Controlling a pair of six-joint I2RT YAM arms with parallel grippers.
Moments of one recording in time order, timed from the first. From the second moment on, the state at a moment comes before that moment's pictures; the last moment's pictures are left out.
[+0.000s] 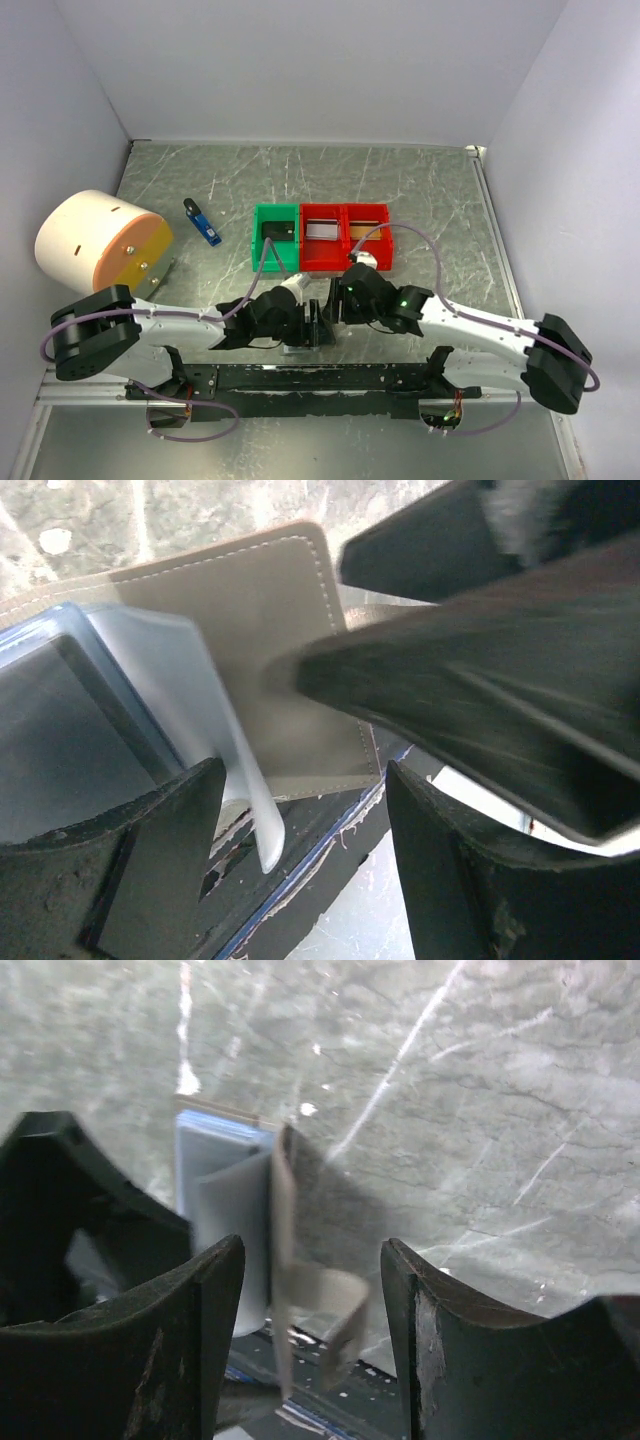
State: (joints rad) left arm -1.17 1.37 0.46 0.29 0.08 -1.06; right arm 0.98 1.06 0.58 -0.34 0.10 0.86
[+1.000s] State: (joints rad) left arm -1.21 1.47 0.47 0.40 0.12 -1.02; right arm 0.98 1.00 0.45 -0.29 0.10 0.90
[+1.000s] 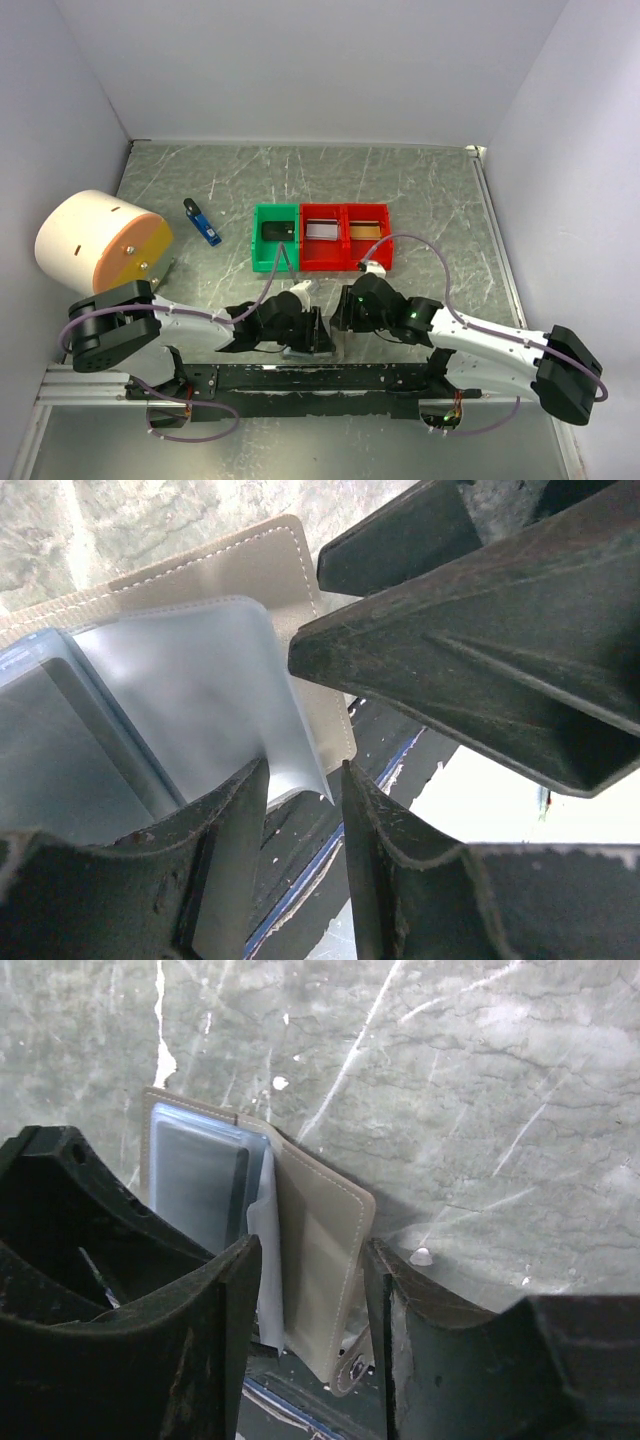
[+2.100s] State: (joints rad) left arm -1.24 1.14 0.50 -0.29 -0.23 -1.11; right arm 0.98 1.14 0.44 -0.22 0.06 0.83
